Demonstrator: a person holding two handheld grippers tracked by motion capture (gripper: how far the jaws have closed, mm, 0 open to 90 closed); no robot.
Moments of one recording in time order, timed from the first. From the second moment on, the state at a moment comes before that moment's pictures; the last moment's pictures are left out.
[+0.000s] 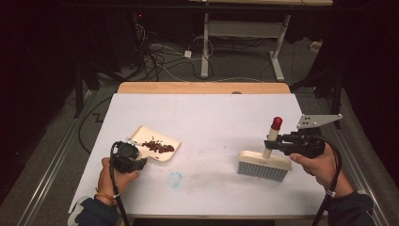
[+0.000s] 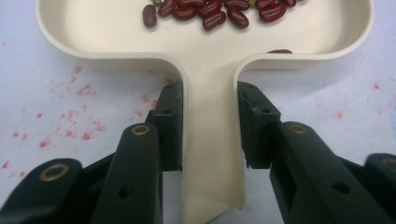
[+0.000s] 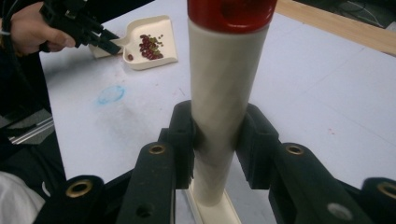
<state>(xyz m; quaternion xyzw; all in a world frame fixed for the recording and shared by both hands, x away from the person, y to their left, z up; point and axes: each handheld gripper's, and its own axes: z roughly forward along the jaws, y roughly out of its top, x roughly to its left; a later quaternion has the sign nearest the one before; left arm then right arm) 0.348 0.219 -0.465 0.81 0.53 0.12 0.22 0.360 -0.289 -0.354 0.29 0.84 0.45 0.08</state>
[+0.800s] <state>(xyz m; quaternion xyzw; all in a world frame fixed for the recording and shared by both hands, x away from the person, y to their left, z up) 0.328 0.197 -0.457 0.83 0.46 0.14 0.27 0.432 -0.267 -0.389 0.40 0.82 0.39 0.14</state>
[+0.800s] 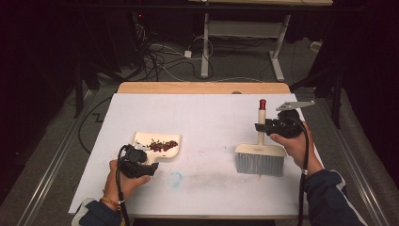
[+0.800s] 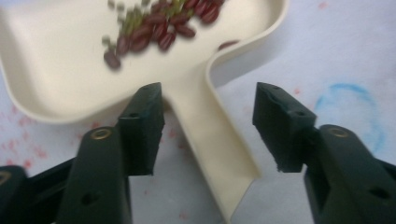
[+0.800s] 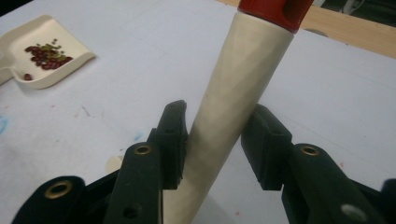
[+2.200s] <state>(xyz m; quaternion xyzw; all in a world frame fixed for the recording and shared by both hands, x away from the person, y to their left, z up) 0.283 0.186 -0.462 0.84 0.32 0.27 0.35 0.427 -0.233 -0.396 0.36 0.78 0.43 0.29</state>
